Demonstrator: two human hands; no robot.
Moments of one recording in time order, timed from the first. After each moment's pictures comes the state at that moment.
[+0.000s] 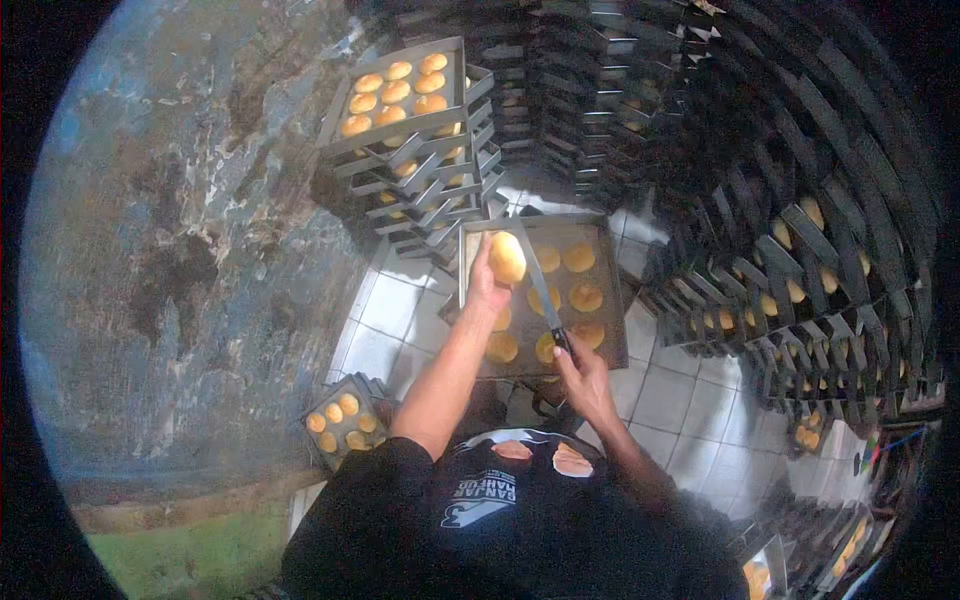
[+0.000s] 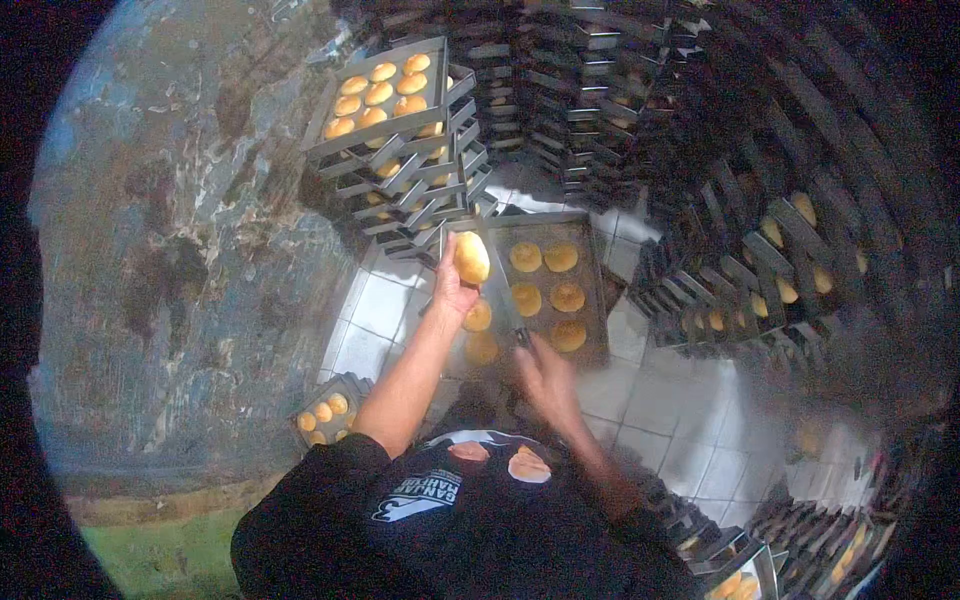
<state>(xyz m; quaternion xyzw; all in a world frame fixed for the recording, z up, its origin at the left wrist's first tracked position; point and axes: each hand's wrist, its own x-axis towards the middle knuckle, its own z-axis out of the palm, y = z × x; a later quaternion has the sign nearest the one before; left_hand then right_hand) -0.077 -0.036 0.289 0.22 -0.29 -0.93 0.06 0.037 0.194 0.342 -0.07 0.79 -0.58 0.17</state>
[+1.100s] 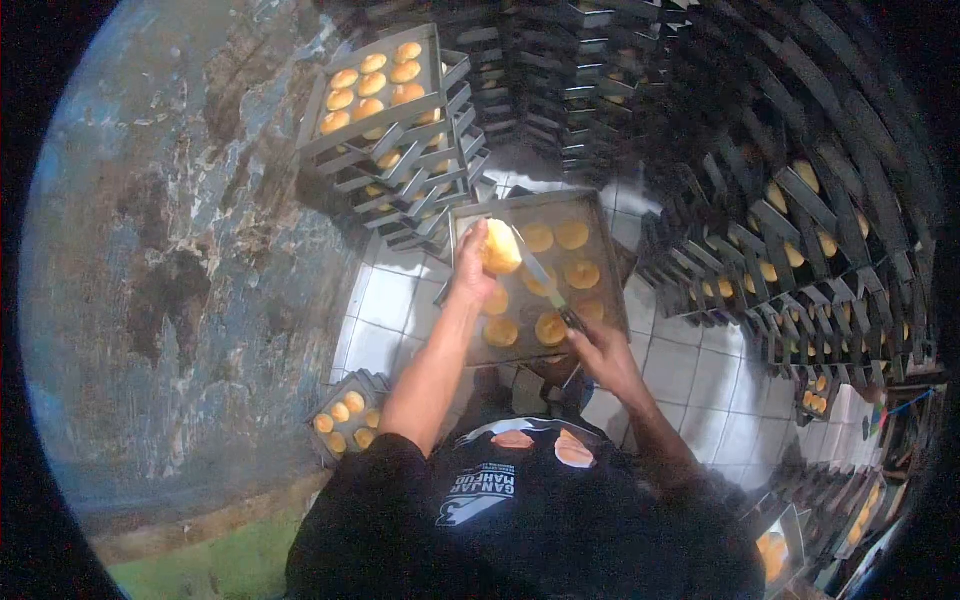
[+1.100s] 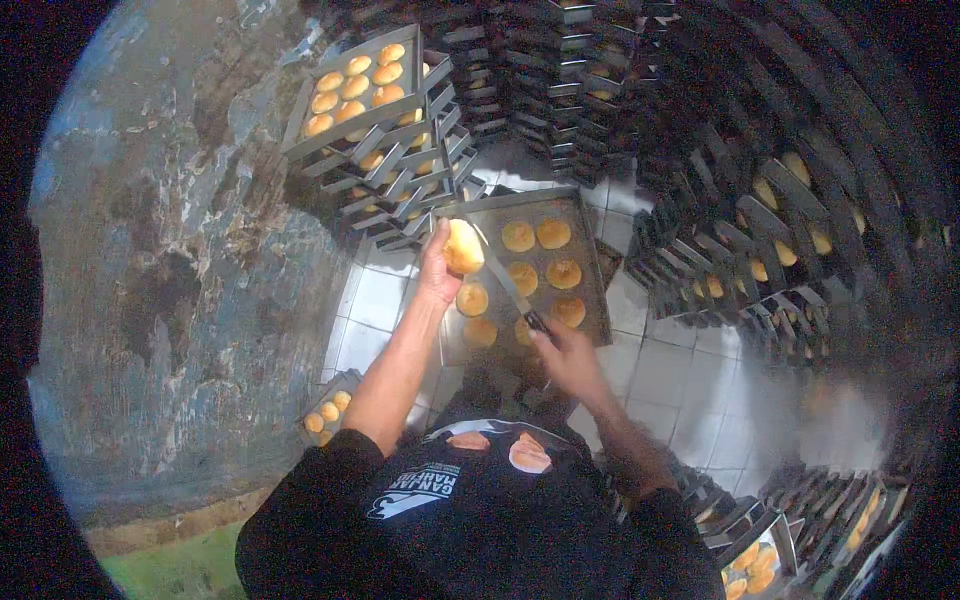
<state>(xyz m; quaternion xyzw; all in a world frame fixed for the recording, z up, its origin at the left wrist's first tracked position) -0.071 -0.042 0.295 0.19 -0.37 -0.91 0.06 0.020 0.220 0.339 -0.11 0.78 -0.60 0.14</state>
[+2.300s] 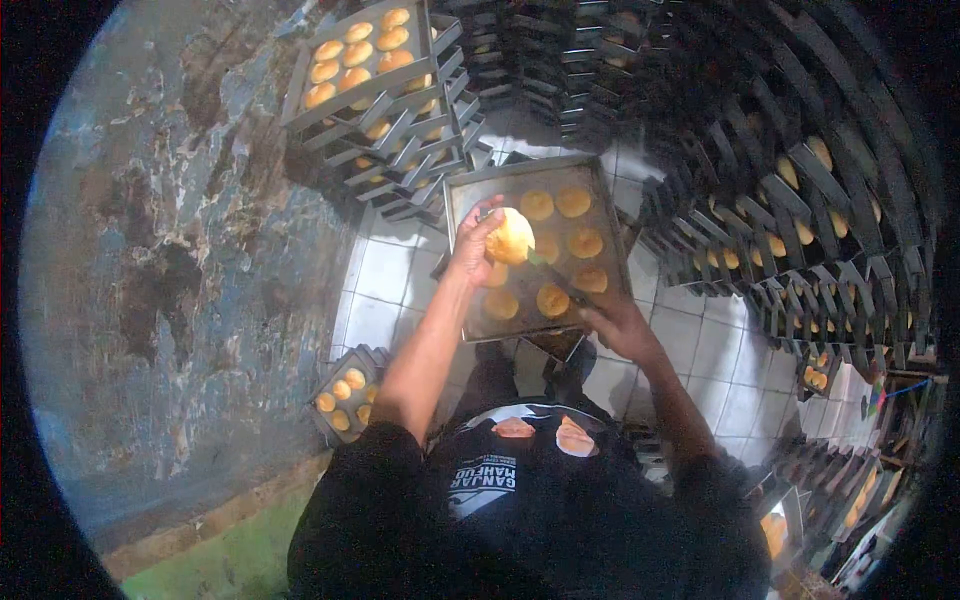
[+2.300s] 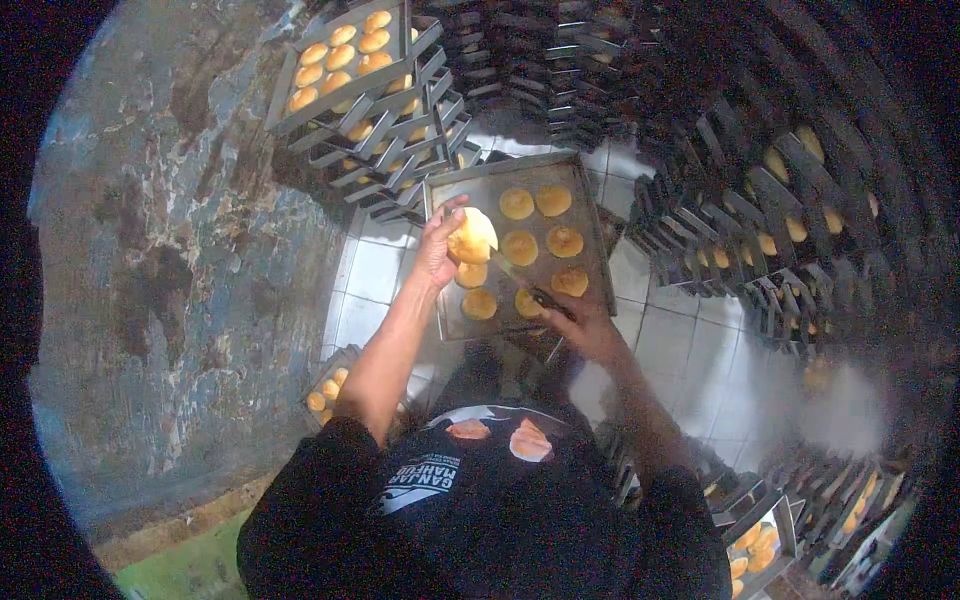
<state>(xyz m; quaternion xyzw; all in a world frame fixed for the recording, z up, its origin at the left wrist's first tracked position) -0.063 -0.042 0.282 0.13 -0.41 -0.90 -0.03 -0.002 0.241 0.333 -0.19 0.81 -0.50 0.24</state>
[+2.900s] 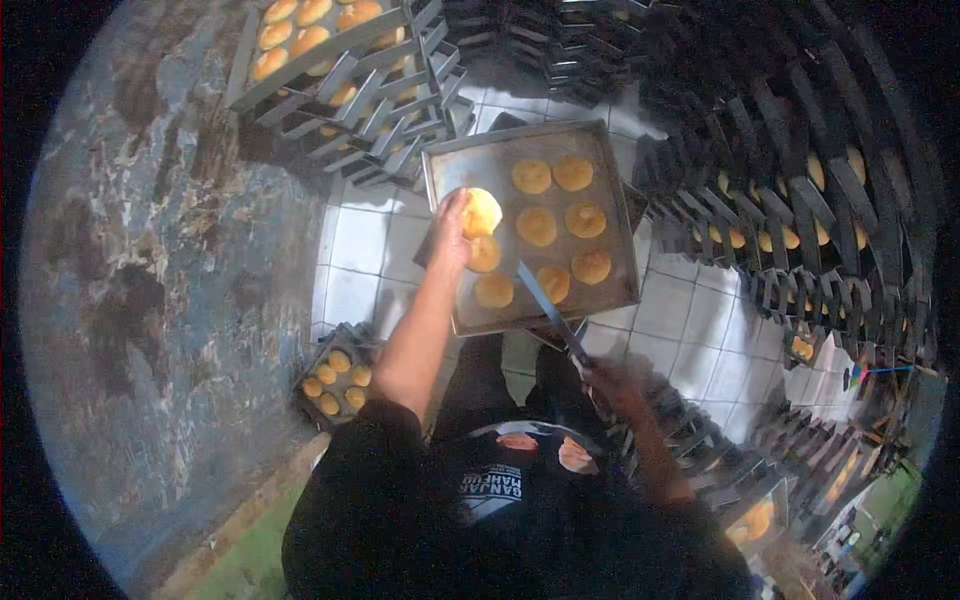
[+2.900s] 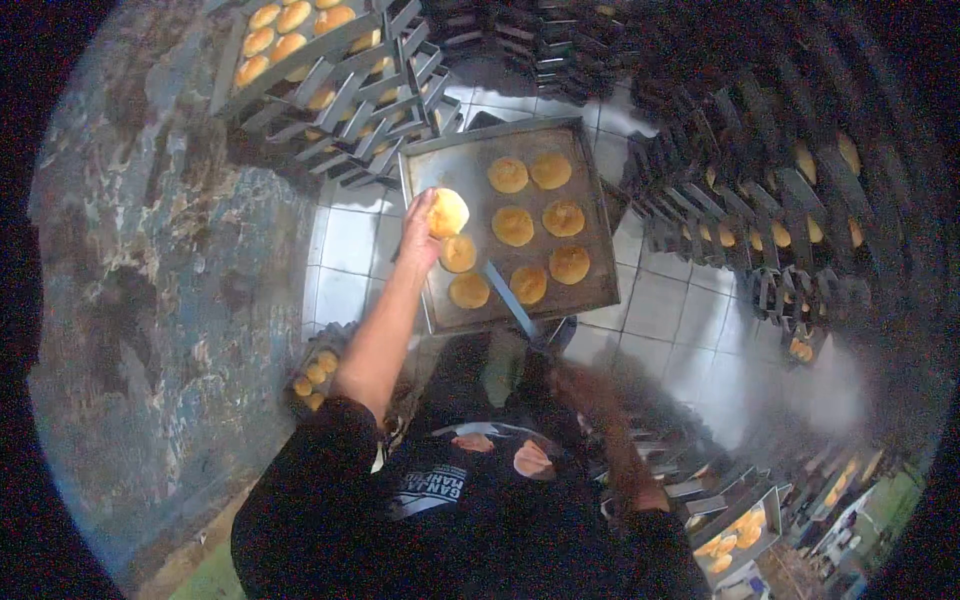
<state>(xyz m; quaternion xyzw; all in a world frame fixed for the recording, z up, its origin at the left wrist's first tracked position) -0.113 -0.103 0.123 0.32 -0.39 -0.87 0.03 0.094 0.267 0.215 0.03 0.78 -0.45 0.42</state>
